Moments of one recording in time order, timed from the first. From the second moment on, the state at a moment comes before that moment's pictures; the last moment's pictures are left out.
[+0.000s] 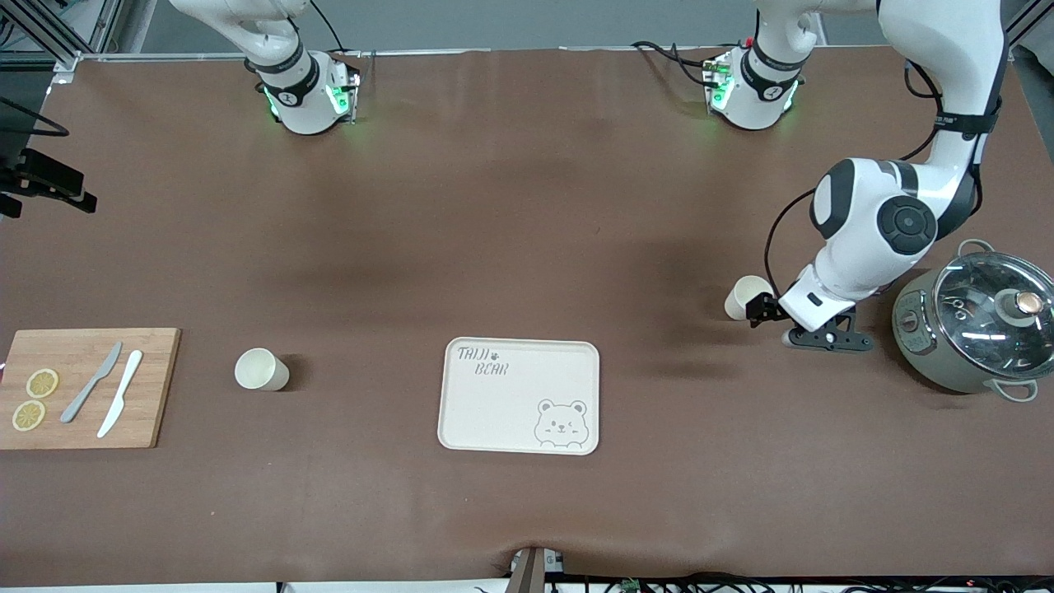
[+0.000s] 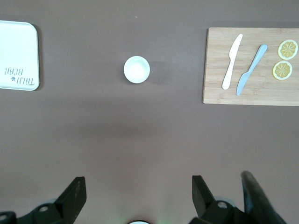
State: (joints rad) left arm -0.12 0.26 -0.03 -2.11 -0.01 2.44 -0.04; right arm -0.05 0.06 -0.04 -1.41 0.03 1.39 -0.13
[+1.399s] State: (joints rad) left arm -0.07 0.21 -0.03 -2.33 -0.01 2.62 -0.01; right arm -0.05 0.06 -0.03 -1.44 0.03 1.40 -0.13
